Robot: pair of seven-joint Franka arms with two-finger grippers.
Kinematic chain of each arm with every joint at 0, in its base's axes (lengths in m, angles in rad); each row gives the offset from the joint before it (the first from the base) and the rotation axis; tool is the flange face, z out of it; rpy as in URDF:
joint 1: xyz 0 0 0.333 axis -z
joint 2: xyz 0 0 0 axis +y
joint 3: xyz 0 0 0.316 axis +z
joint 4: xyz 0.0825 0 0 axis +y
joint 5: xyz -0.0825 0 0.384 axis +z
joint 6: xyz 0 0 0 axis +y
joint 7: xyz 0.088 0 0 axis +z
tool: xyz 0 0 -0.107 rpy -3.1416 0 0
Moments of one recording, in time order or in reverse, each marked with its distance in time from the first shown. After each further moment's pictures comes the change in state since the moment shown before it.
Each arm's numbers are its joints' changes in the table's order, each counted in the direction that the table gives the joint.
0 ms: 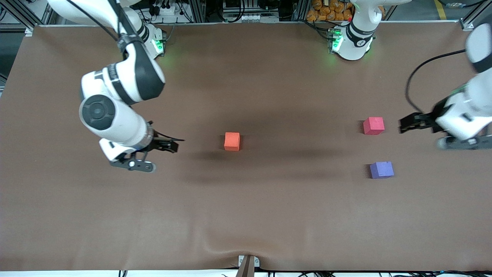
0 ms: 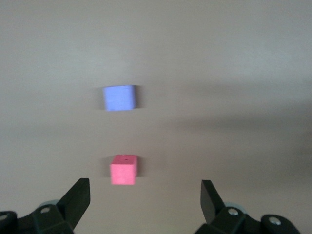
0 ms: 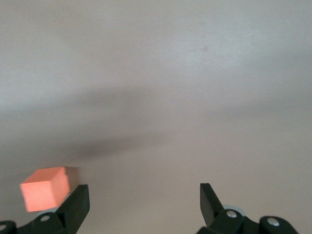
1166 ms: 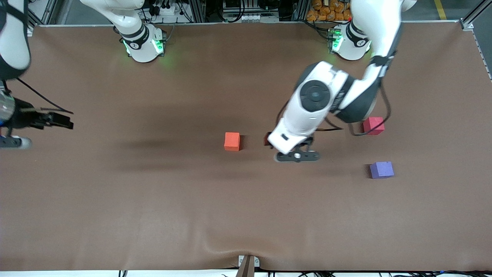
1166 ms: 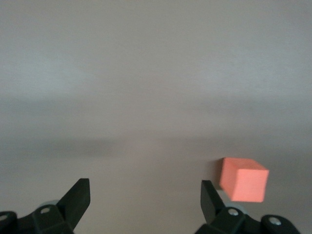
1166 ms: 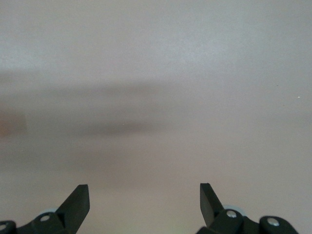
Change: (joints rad) left arm 0.482 0.351 -0.009 -0.106 0.000 -0.359 0.561; right arm 0.407 -0.281 -0.002 0.104 -0.002 0.196 0.532
